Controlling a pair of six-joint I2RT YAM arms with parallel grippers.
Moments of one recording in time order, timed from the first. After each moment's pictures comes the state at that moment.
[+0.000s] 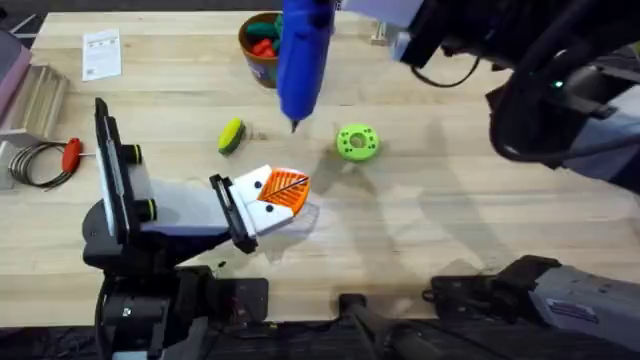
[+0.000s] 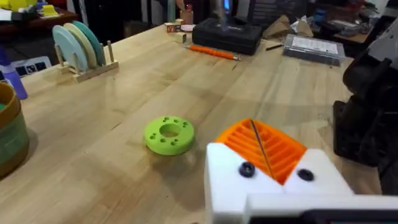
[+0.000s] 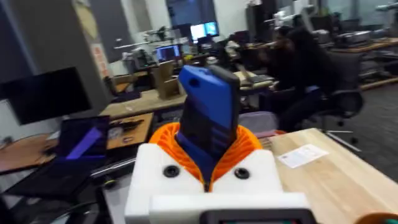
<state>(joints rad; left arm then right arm) 0.04 0.01 0.01 -0.12 1.14 0.02 0.50 1.28 0.85 0.88 -0.85 0.51</state>
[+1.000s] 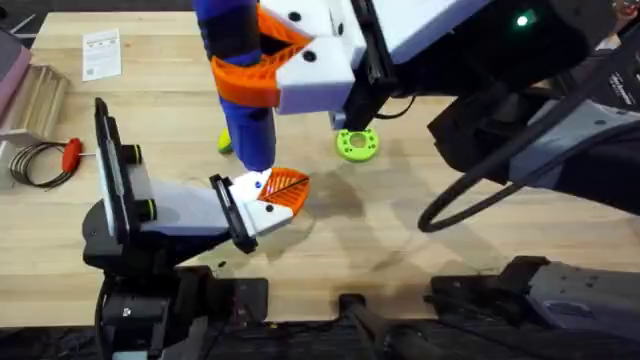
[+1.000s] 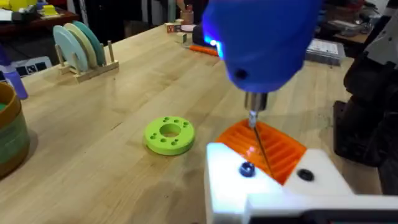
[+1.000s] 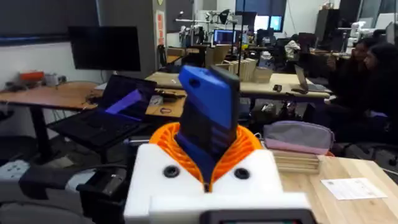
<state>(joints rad) 0.04 0.01 0.01 -0.12 1.14 0.02 0.70 1.39 0.84 1.00 -0.96 0.31</state>
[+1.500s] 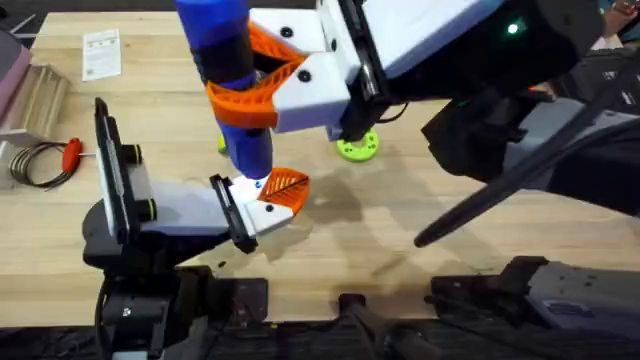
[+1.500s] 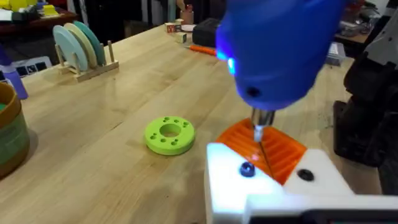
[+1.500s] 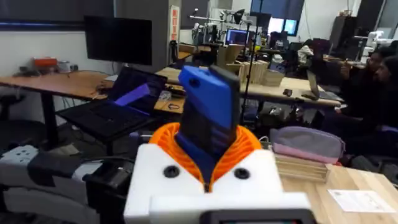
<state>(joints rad) 0.04 0.01 0.01 -0.12 1.14 0.02 0.72 1.40 0.84 1.02 -1.00 0.26</state>
